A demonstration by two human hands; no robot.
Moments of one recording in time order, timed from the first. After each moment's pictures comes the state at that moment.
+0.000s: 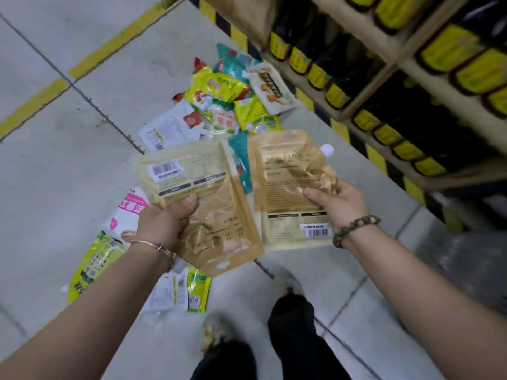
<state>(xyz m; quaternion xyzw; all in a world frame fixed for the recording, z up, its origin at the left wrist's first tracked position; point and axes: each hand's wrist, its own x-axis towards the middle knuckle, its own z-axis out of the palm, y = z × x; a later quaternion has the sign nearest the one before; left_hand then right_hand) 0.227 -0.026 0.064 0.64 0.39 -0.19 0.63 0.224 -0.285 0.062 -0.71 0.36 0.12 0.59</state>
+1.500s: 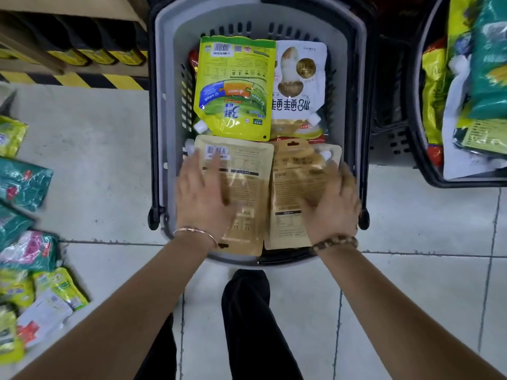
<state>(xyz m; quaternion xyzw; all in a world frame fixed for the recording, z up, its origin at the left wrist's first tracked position) -0.100 -0.604 0.109 0.91 -0.30 -0.27 0.10 -0.251 -0.727 0.110 -0.79 0.55 0.10 0.25</state>
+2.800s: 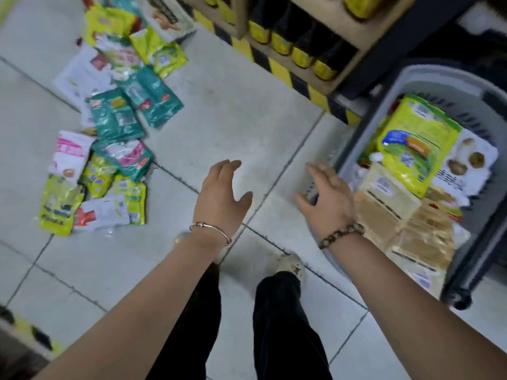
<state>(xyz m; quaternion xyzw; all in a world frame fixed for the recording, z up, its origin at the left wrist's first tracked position) -0.002 -0.371 0.165 0.92 -0.03 -0.23 0.31 -0.053 -0.554 0.160 -0.91 0.20 0.19 0.29</state>
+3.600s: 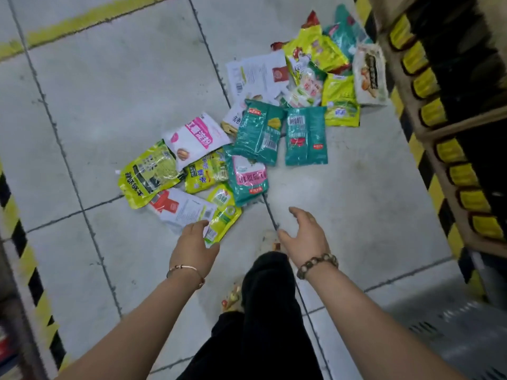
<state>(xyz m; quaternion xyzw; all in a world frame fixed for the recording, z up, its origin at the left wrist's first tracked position) 0.052 -0.001 0.025 0.83 0.38 -0.28 0.31 0.145 -0.192 0.037 -0.88 0.03 0.39 0.27</state>
